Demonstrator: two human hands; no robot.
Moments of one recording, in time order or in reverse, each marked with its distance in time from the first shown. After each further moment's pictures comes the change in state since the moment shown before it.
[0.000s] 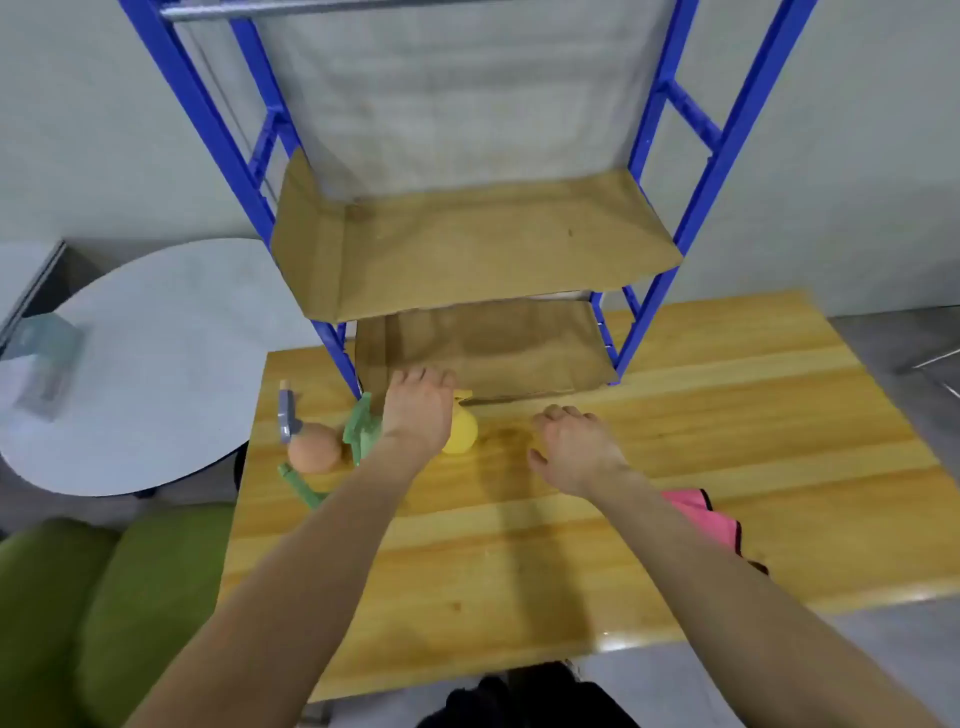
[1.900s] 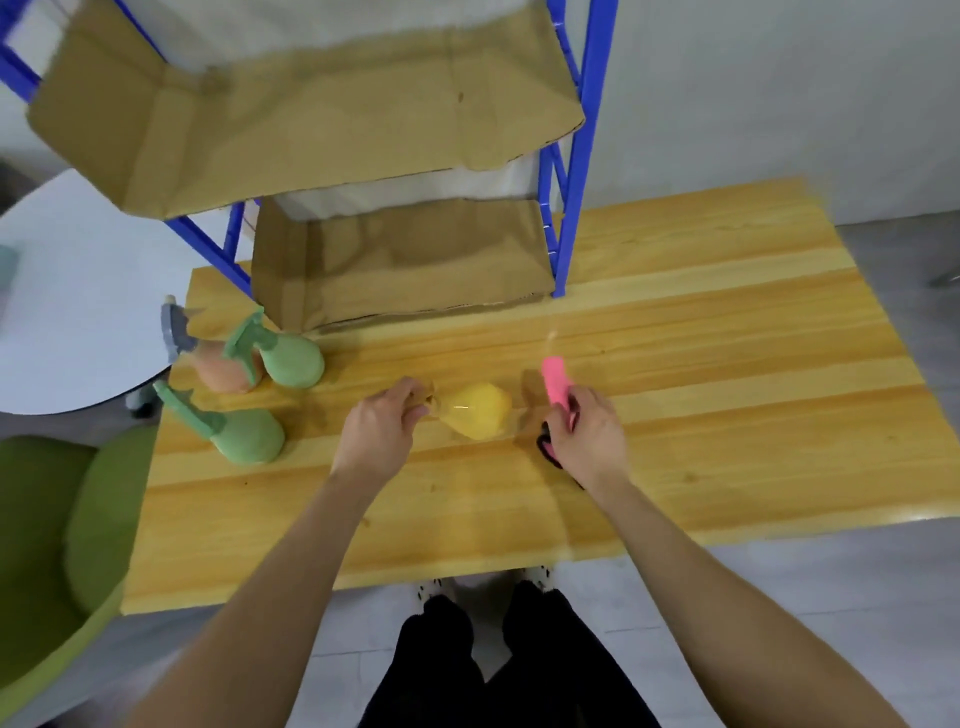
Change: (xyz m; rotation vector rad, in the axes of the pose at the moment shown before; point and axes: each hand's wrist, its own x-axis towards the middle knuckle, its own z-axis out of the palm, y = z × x) left_hand -0.094 0.127 0.025 -0.709 0.038 -0.194; right_hand -0.079 0.112 0.152 0.766 0.337 0.355
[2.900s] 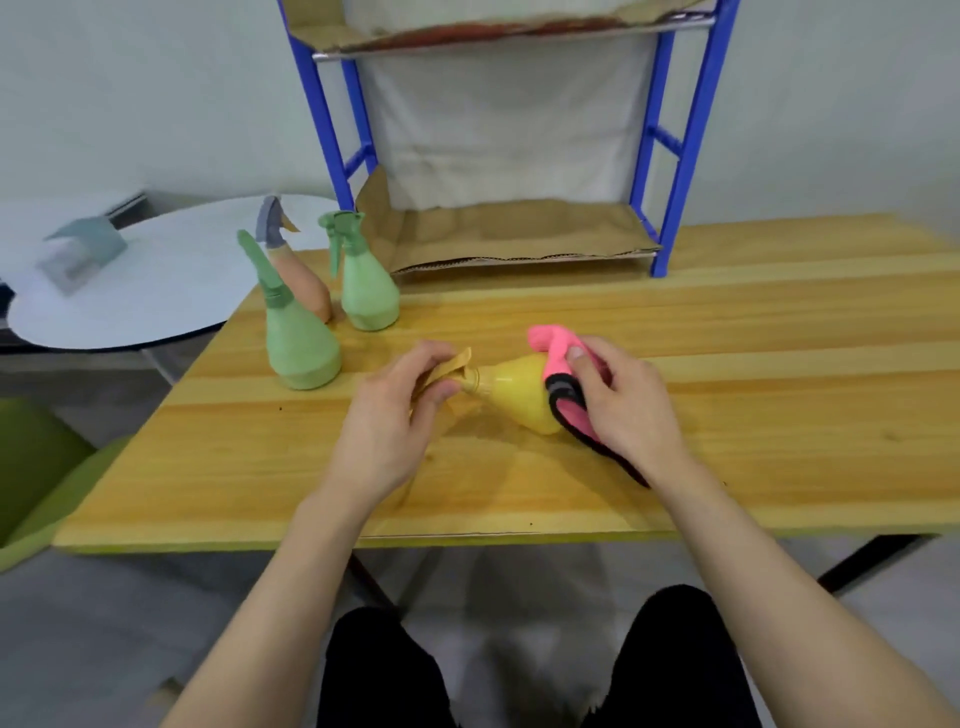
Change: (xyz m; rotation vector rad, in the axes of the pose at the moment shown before) left_hand -0.116 -0.120 0.062 -0.234 0.496 0.433; right_hand -0.077 -0.052 0.106 0.259 0.183 -0.517
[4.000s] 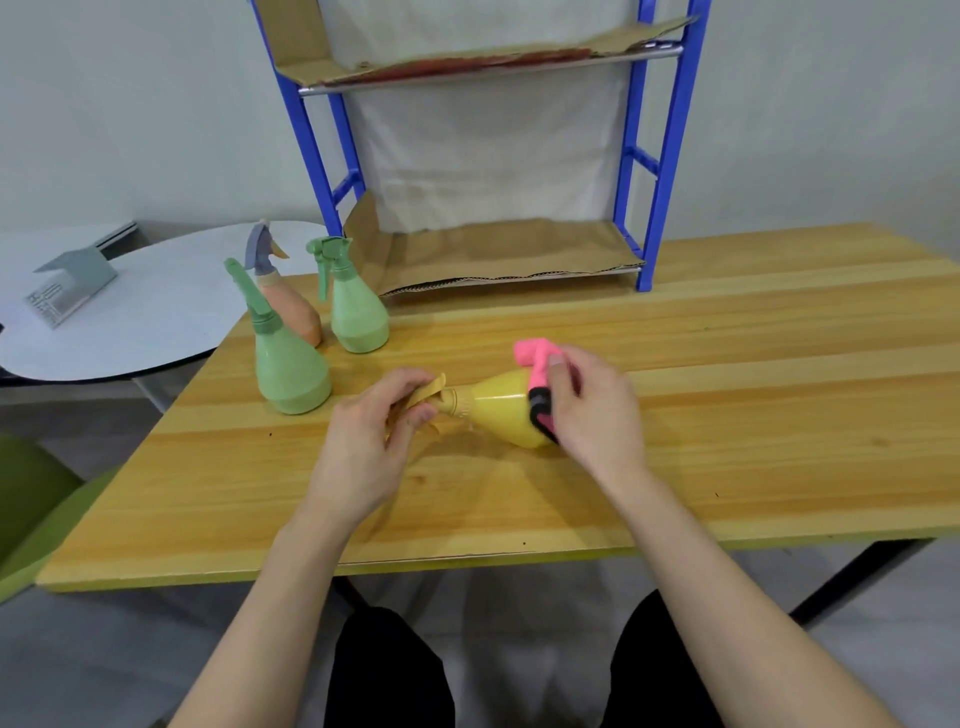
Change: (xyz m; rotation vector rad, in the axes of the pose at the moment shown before) left_hand -0.001 -0.007 -0.007 0.018 0.008 -0.023; right_hand 0.007 -0.013 0.018 -0.047 0.120 0.072
